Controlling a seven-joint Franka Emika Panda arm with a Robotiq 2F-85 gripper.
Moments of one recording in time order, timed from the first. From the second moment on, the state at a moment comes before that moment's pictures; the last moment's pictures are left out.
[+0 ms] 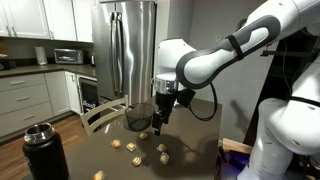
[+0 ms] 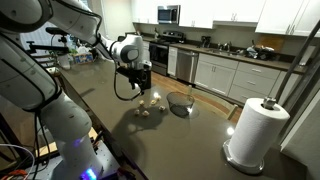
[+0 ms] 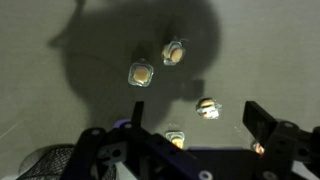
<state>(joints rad) 0.14 -0.33 0.15 -2.54 0.09 2.24 0.19</state>
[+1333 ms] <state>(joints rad) 0.10 -0.03 0.07 -2.57 0.25 2.51 0.09</state>
